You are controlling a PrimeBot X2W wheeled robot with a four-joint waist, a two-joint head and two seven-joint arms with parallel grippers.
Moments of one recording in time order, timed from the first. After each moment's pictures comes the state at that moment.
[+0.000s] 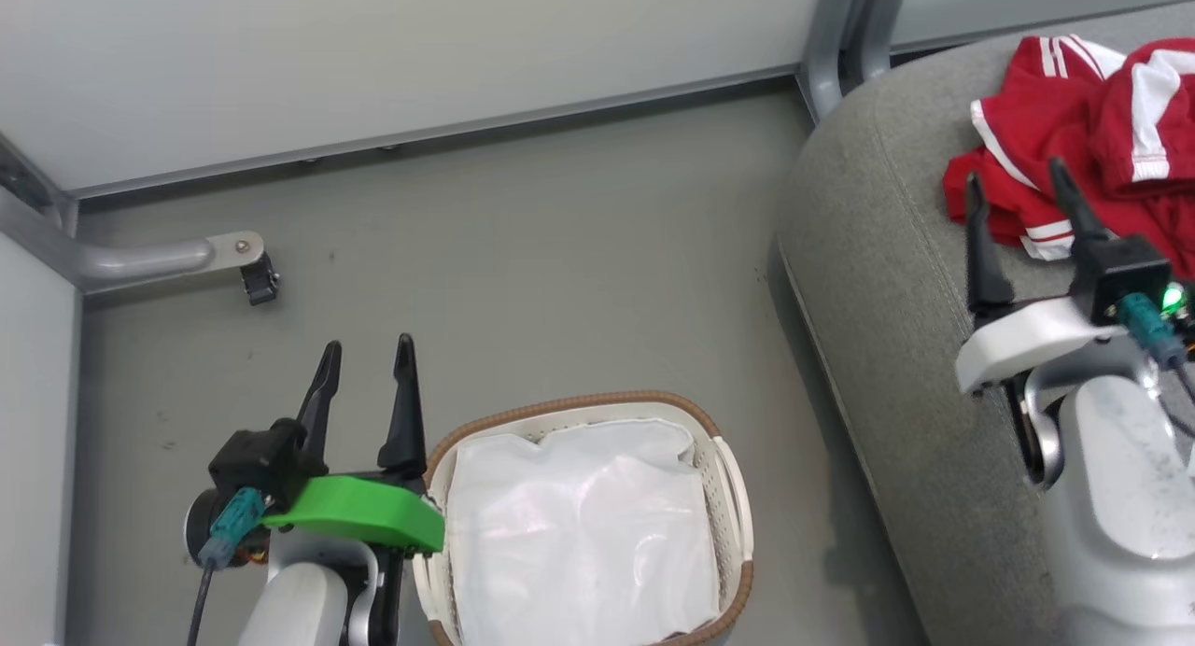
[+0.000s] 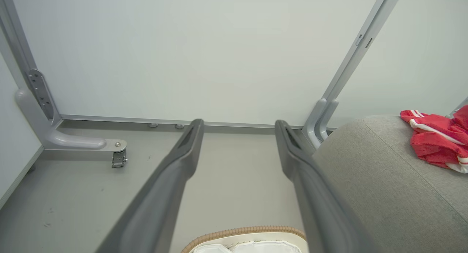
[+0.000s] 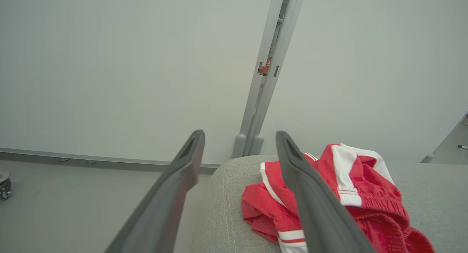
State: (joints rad) left arm -0.21 0.08 -0.24 0.29 -0.42 -0.01 -0.26; right arm -0.49 -0.13 -0.10 0.40 -0.05 0.13 -0.26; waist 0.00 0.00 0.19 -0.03
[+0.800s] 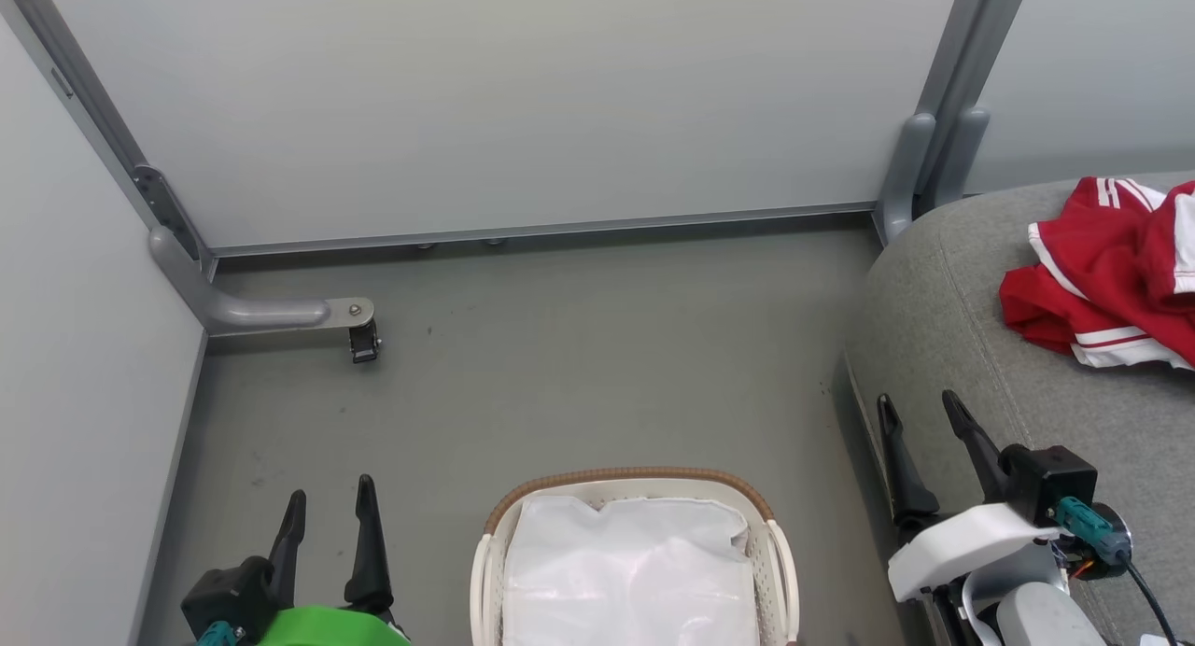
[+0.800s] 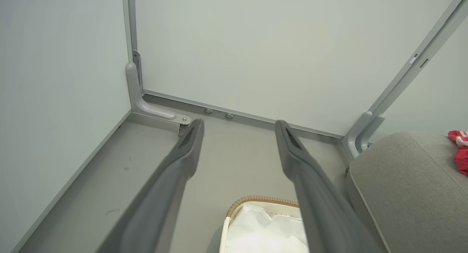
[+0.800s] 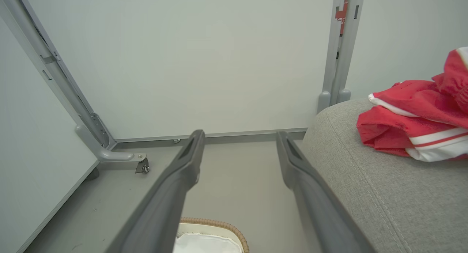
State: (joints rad) left arm 0.03 0.05 -0.11 0.28 -0.40 -0.04 -0.26; right arm -0.12 -0.05 0.04 0.32 0.23 0.13 -0.26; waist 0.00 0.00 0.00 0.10
